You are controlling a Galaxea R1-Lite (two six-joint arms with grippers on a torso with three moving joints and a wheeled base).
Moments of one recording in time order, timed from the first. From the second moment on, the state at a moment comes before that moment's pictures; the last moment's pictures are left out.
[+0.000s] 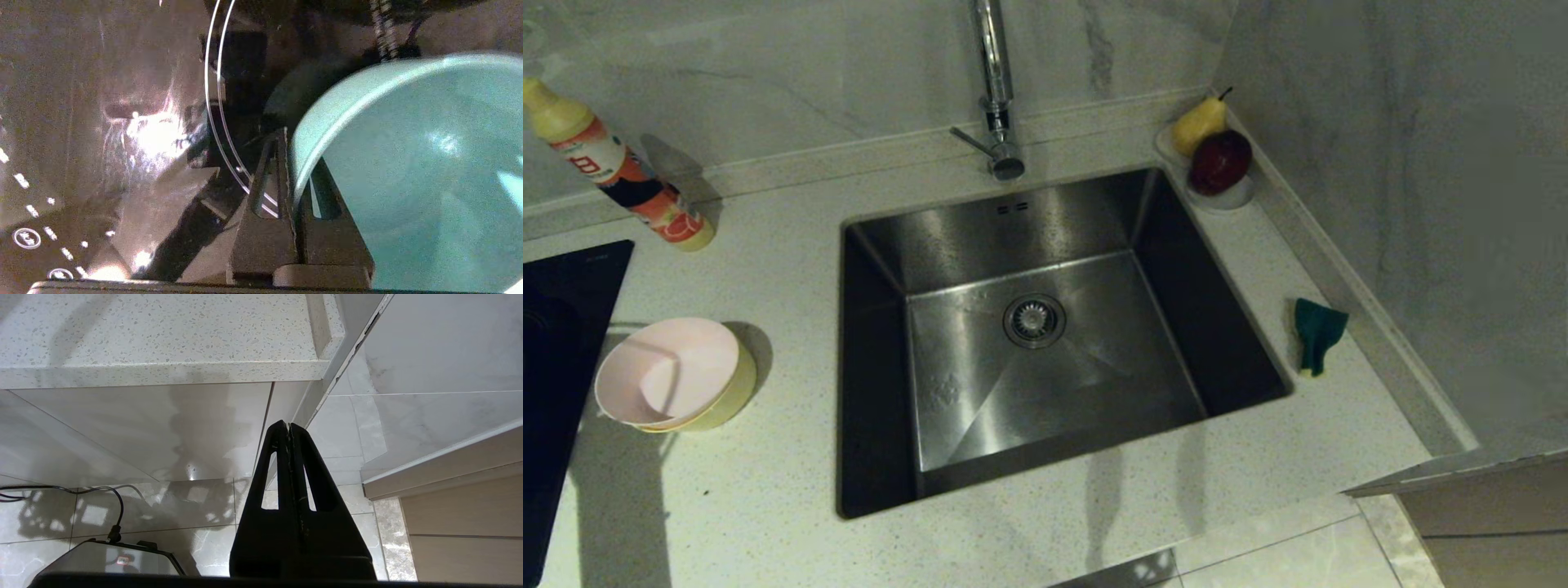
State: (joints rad) left arm 0.99 2.07 -1.68 0.43 -0.30 -0.70; right arm 0.01 0.00 0.00 0.00 0.05 -0.11
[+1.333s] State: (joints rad) left arm 0.72 1.52 -1.46 0.71 -0.44 -0.56; right arm 0.01 0.00 0.00 0.00 0.05 -0.11
